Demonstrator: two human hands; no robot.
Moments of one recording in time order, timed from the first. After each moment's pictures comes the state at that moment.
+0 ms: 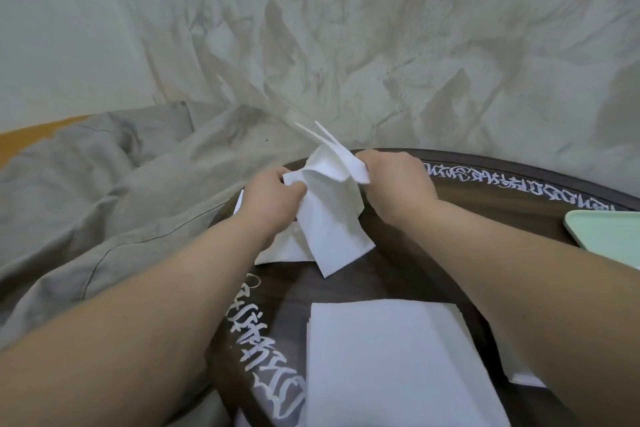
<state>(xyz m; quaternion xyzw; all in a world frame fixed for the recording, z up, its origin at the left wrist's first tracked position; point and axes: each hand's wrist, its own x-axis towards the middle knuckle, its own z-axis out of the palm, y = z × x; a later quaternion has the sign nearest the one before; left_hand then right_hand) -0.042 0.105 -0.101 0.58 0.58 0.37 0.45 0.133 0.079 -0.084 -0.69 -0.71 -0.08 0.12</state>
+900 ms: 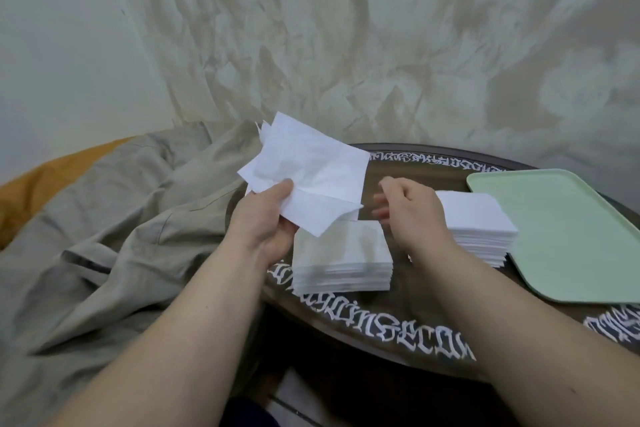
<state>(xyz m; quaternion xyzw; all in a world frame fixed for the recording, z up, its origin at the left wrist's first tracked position) -0.053 -0.094 -0.027 0.29 0.35 0.52 0.72 0.123 -0.151 -0.034 -0.68 -0.44 0.26 0.53</state>
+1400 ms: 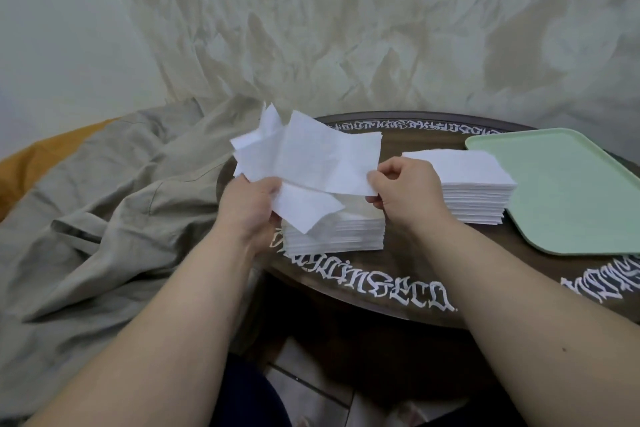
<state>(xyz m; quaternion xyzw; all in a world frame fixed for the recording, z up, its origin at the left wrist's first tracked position) -0.051 -0.118 -0.065 0.37 0.45 0.56 0.59 0.130 -0.164 -0.067 -0.68 -0.46 0.25 0.50</state>
